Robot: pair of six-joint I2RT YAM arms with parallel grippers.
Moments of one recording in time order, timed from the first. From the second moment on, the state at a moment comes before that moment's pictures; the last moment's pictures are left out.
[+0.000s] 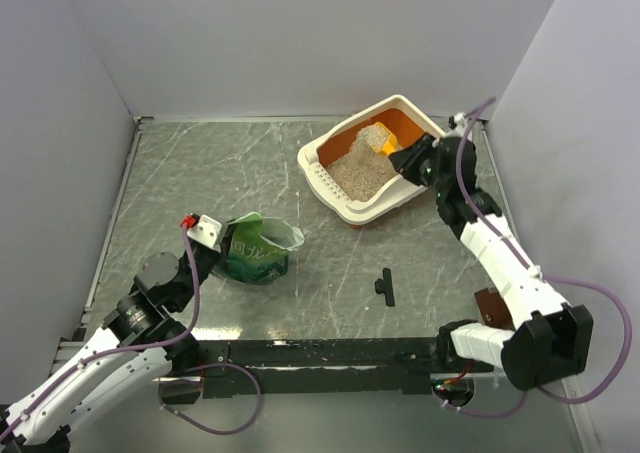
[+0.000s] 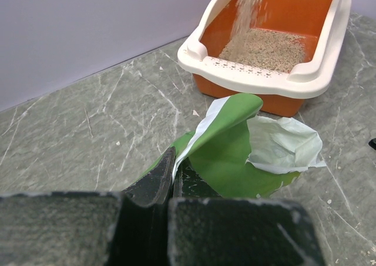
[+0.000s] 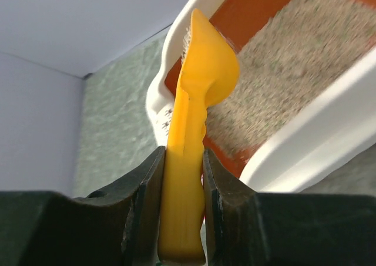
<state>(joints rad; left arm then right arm) -0.76 0.39 0.51 -0.11 -0.29 0.11 0.24 1.17 1.01 -0.15 -0.03 0.73</state>
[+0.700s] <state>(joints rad) -0.76 0.39 0.51 -0.11 -0.29 0.11 0.65 1.44 1.37 -0.40 0.48 -0.18</state>
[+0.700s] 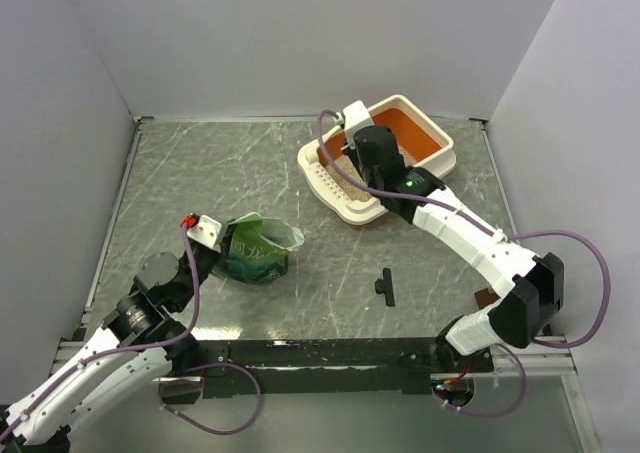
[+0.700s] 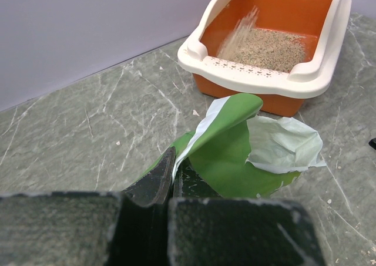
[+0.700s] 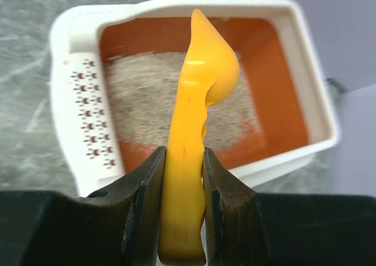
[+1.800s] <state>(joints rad) -0.76 0.38 0.51 -0.12 -0.29 0.11 0.79 1.19 1.64 -1.02 -0.22 0.27</state>
